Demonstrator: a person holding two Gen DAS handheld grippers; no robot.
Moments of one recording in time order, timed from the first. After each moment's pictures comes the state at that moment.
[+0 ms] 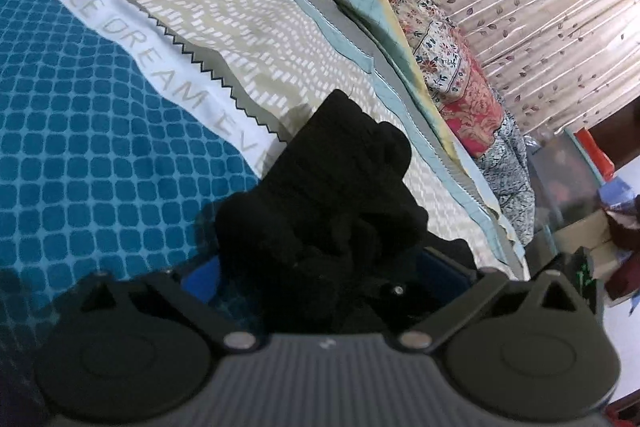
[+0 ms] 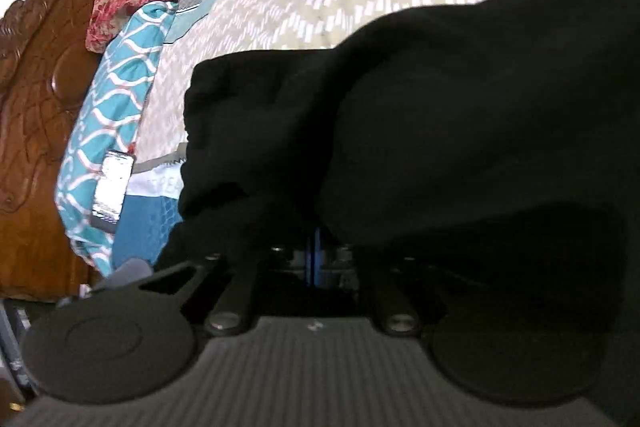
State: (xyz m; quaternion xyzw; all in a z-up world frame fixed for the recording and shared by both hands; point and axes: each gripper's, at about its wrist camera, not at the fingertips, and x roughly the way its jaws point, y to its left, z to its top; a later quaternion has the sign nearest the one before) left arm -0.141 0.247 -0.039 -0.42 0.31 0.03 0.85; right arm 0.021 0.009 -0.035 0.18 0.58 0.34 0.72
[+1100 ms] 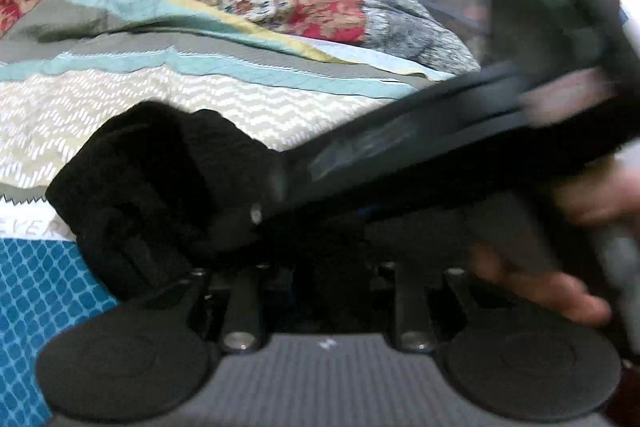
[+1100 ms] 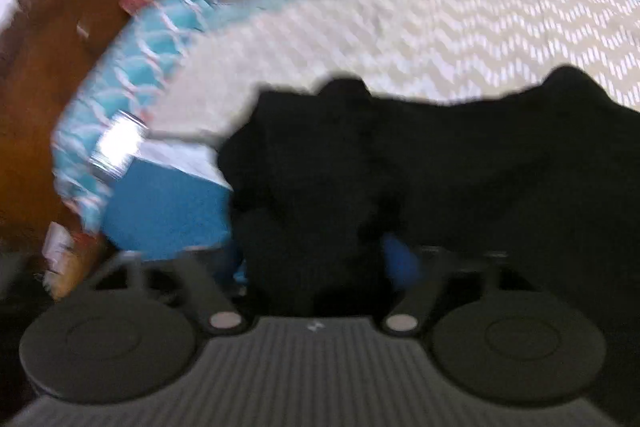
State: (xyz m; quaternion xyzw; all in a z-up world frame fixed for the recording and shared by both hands) left arm -0.108 0.079 0.010 -0.11 0.34 -0.12 0.93; right arm -0.005 -0.035 0.012 0.05 0.52 0.37 0.76
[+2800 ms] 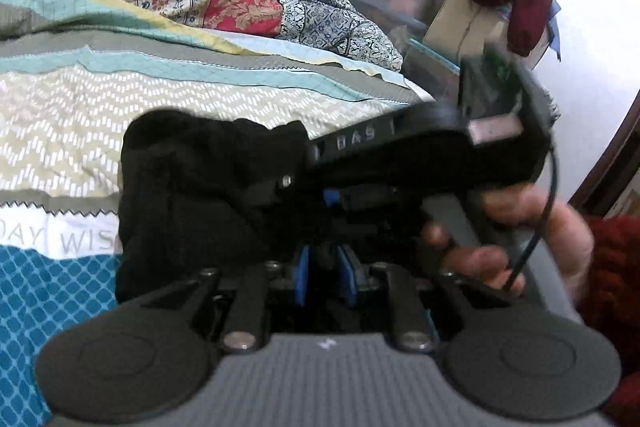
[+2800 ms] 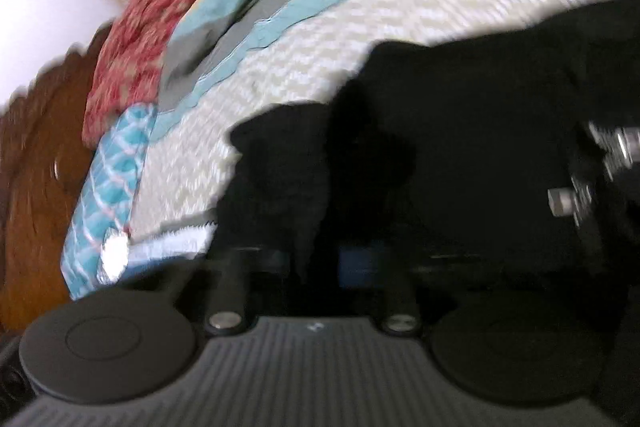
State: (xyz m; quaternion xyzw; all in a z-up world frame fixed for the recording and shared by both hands) left arm -0.106 0.039 0.013 -0.12 0.32 -0.22 0.91; right arm 0.000 -0.125 0.017 0.23 0.49 0.28 0.79
